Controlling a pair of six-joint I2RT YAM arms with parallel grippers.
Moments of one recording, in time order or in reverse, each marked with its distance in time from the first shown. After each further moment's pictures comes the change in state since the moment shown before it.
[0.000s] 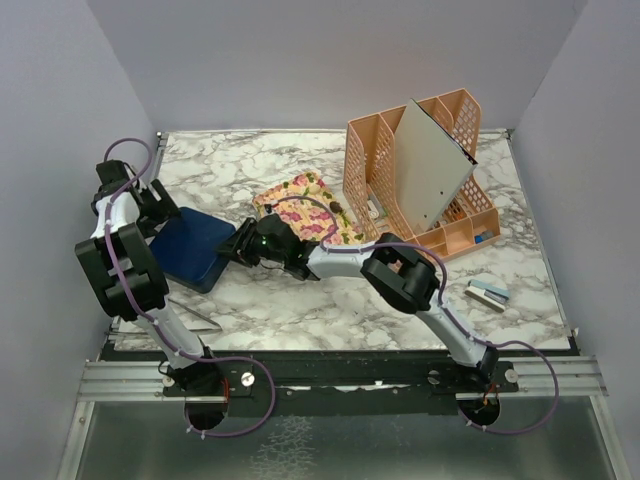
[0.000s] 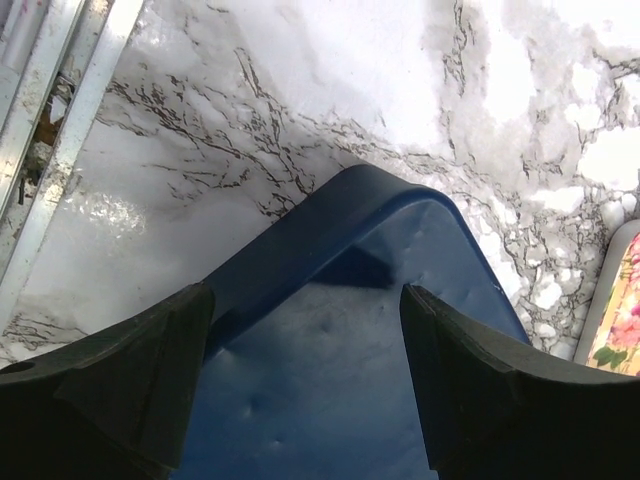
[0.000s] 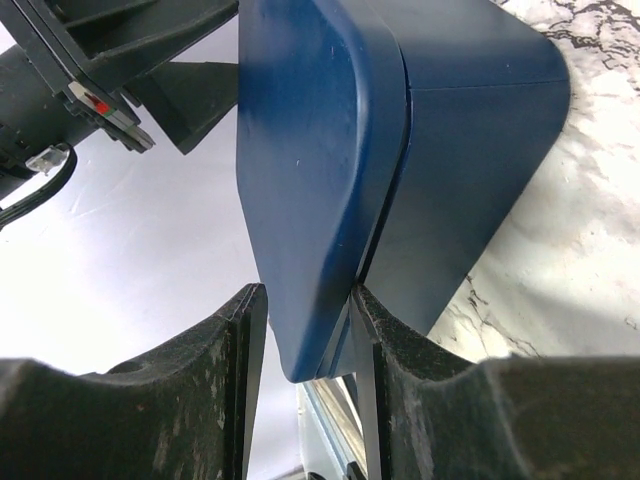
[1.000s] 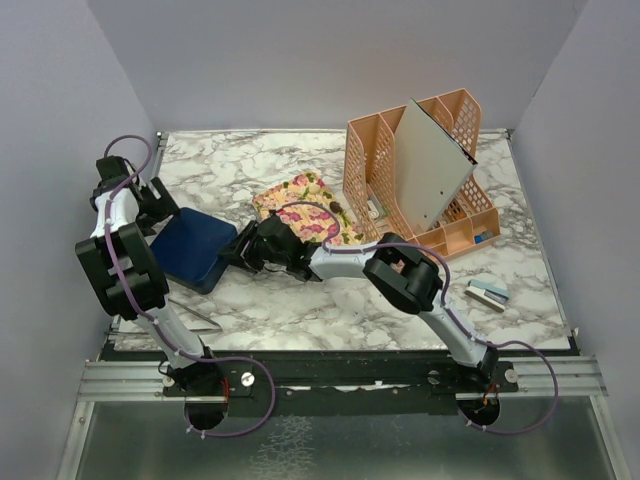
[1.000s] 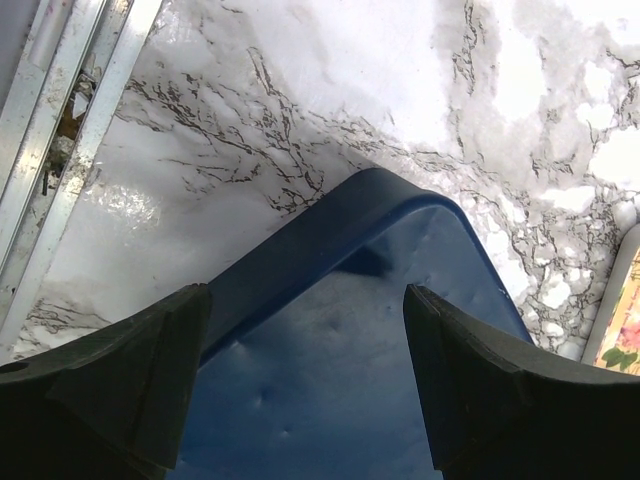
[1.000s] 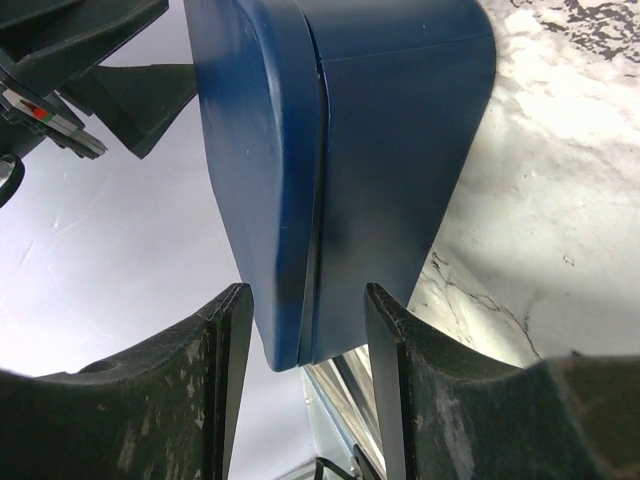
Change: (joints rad) left arm -0.001 0.002 0.039 -0.047 -0.041 0.018; right arm 0.002 -0.026 -0.039 -0.064 -0.005 0.069
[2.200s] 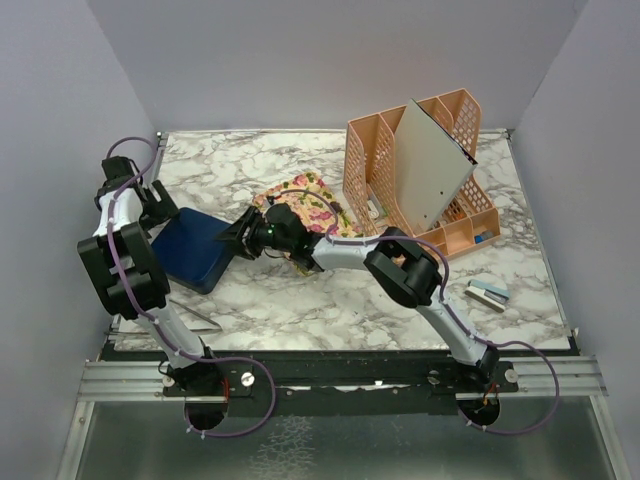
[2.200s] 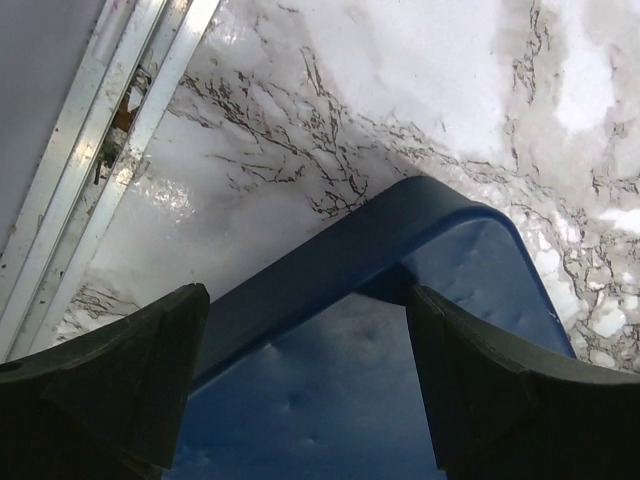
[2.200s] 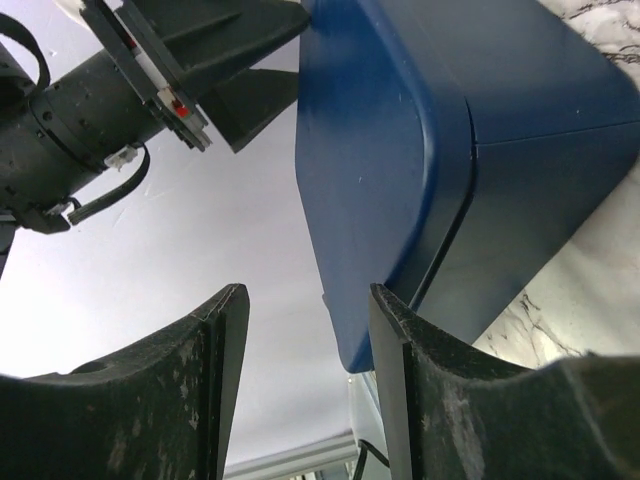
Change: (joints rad) left arm -0.022 -0.006 -0.013 0.011 -0.120 0.006; right arm -0.058 0.037 0.051 0.145 -0.164 0.010
